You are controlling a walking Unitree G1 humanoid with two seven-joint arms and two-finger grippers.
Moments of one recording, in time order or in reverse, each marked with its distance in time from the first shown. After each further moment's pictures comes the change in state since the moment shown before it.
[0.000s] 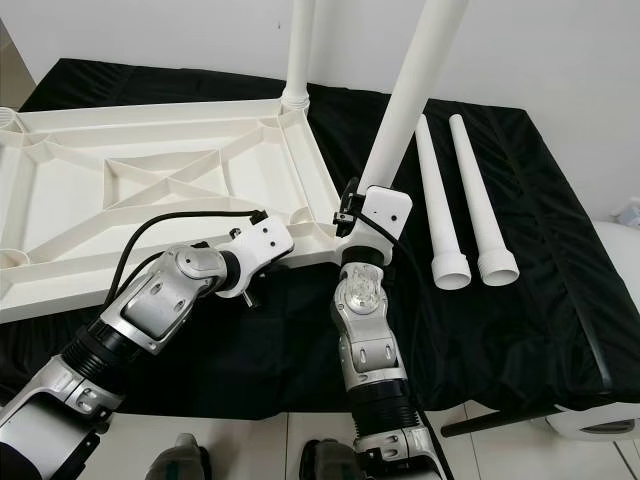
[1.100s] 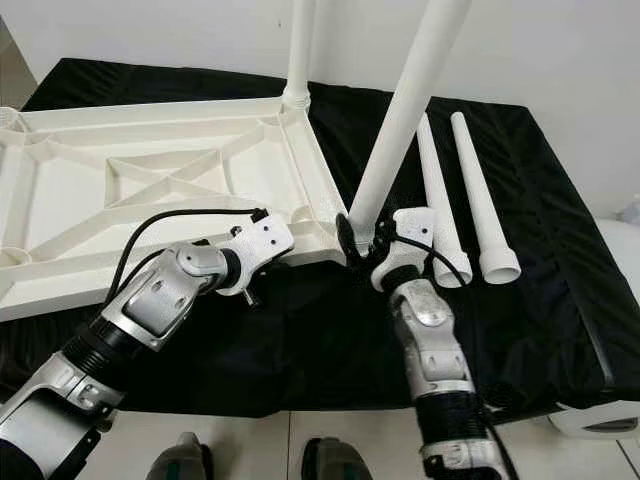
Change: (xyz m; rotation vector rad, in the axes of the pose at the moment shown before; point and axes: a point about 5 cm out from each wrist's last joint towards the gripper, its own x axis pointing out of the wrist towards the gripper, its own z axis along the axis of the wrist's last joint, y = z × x) left arm 0.002 0.002 0.002 0.005 -0.002 0.000; right arm 0.007 -0.052 -0.015 -0.052 0.092 0.533
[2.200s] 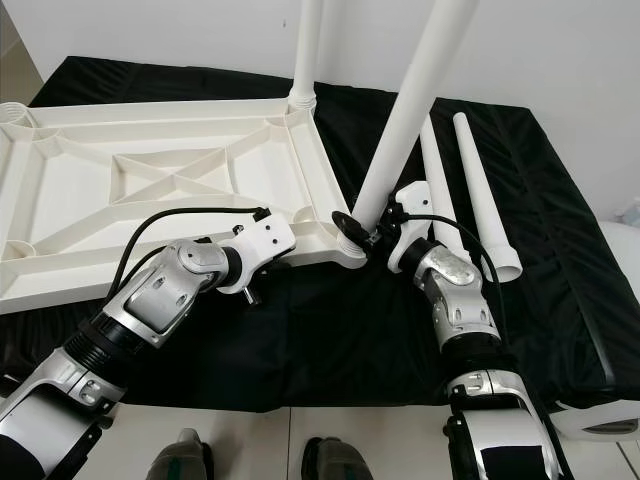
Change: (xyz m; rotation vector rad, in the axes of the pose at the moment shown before) left arm 0.001 0.001 0.002 0.017 -0.005 -0.012; right arm 0.025 -0.022 0.000 -0.012 0.027 0.405
